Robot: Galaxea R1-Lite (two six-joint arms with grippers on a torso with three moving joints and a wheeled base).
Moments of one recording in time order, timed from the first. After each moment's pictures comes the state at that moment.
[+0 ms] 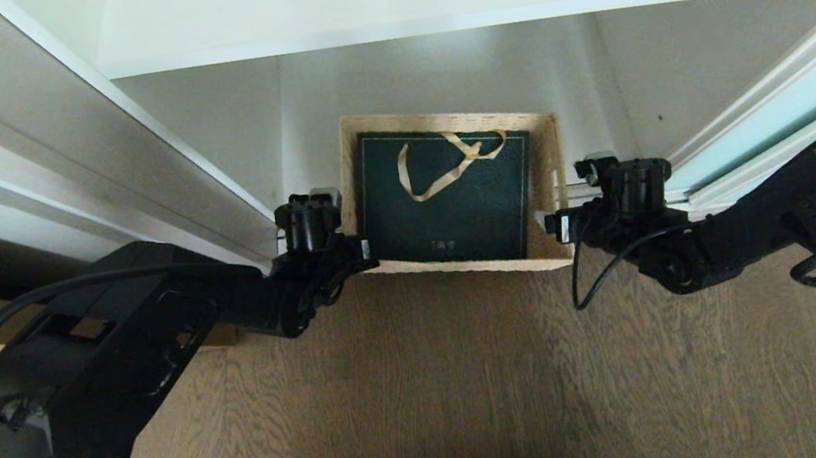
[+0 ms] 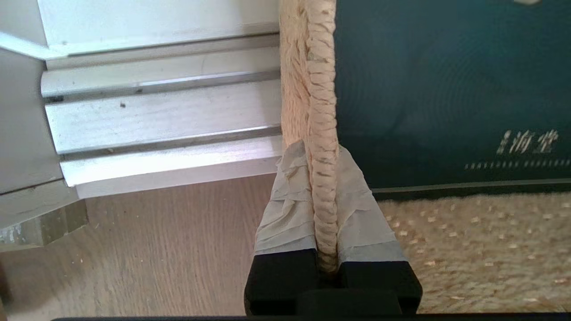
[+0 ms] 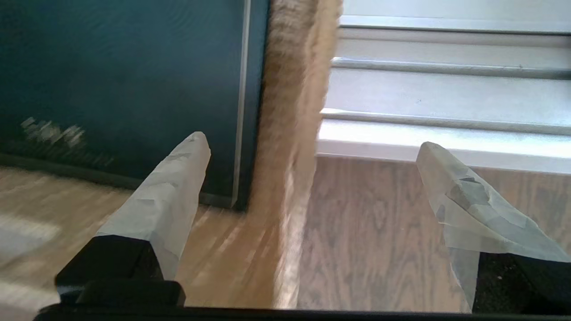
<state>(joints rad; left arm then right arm) -0.34 2.40 -1.57 -0.64 0.18 -0.04 0.24 2.29 -1.41 -0.73 -0.11 0.09</state>
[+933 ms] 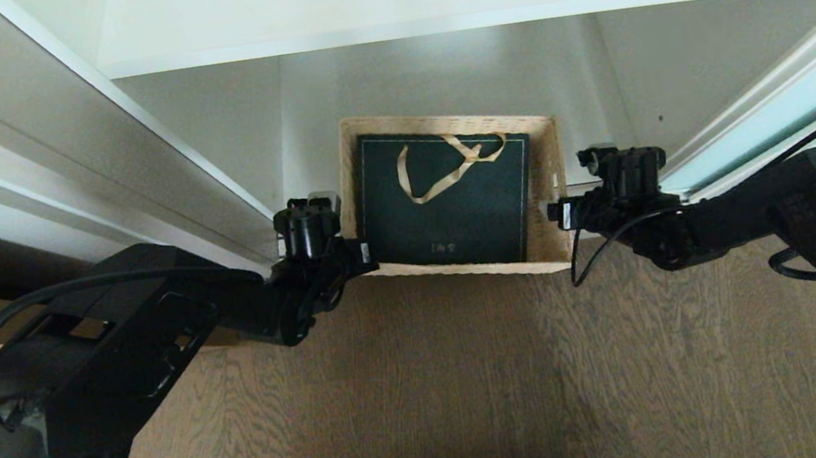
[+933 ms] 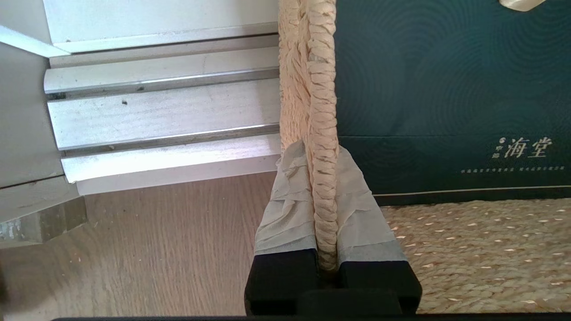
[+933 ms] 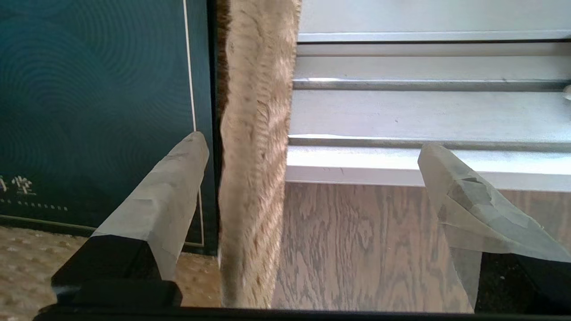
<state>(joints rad) -0.34 2.40 -1.52 -0.71 0.18 -0.04 0.20 2.38 -1.62 -0.58 -0.09 0.12</state>
